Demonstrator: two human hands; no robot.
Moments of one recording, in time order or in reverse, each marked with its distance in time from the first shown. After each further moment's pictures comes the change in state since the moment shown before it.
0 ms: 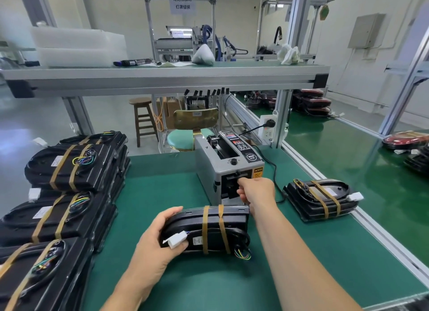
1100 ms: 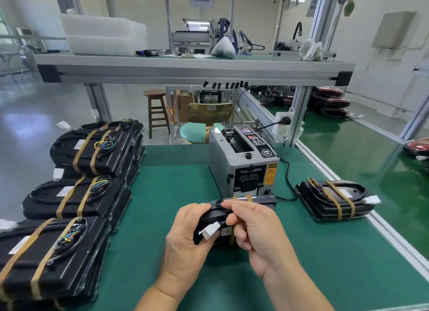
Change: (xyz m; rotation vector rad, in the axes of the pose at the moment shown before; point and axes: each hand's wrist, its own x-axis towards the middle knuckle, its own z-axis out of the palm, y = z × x) left_hand -0.010 -0.007 0.044 0.293 0.322 0.504; right_hand -0.124 0.024 -0.025 0.224 -0.512 0.008
